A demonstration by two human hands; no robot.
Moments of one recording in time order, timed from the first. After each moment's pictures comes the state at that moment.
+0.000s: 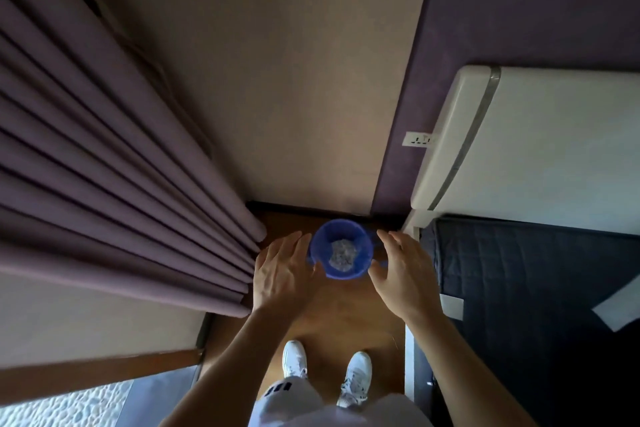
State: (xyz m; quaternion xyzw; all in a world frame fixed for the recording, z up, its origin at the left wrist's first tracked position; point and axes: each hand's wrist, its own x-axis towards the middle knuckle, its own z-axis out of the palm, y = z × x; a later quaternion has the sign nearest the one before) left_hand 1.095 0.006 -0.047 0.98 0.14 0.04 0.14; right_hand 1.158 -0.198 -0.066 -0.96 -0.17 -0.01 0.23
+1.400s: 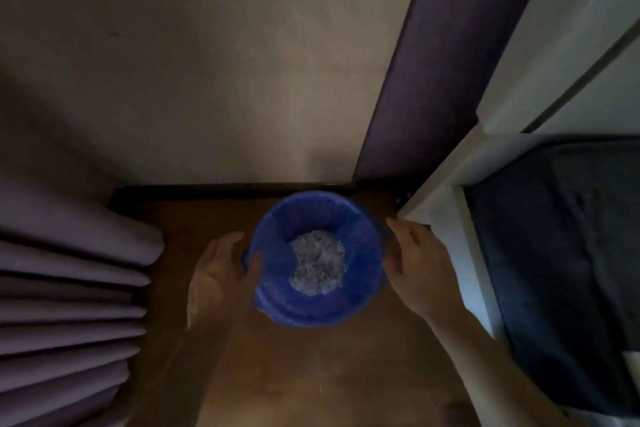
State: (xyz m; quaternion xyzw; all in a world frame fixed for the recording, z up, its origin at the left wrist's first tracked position) left_hand 1.269 0.097 -0.568 0.91 0.23 -0.03 0.35; right_hand 1.322 -0.185 -0.601 -0.97 -0.09 0.00 0.22
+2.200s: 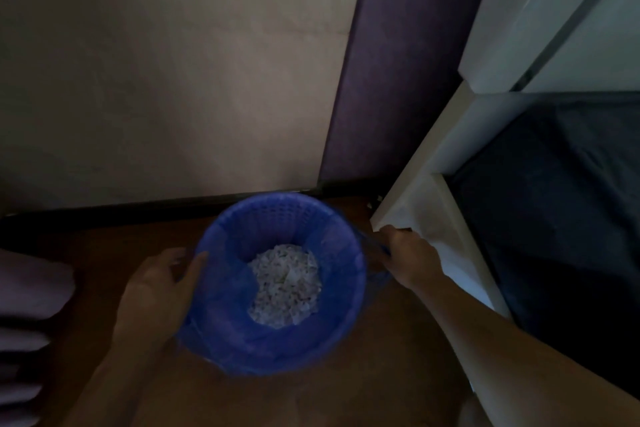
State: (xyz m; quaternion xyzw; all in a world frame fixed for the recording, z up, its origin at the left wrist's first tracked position) left_hand 1.314 0.137 -0.690 0.90 0.21 -0.09 0.37; right_hand 1.386 -0.239 -0.750 -0.99 0.02 0.11 0.08
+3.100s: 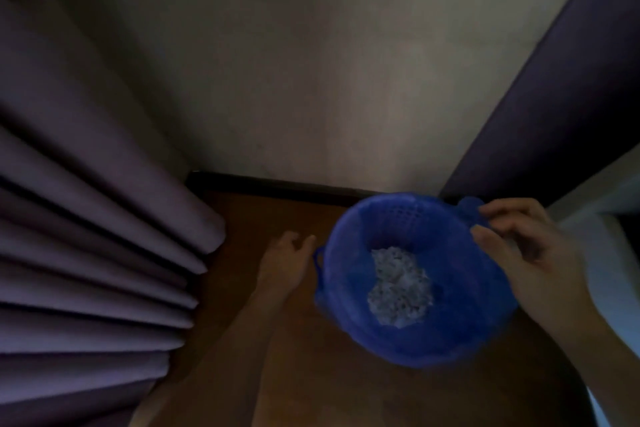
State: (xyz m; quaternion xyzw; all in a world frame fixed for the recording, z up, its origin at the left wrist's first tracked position) left_hand 1.318 0.176 -0.743 0.87 0.31 -0.12 0.37; right_hand 1.358 -0.140 -0.629 -0.83 -0.17 -0.09 0.53
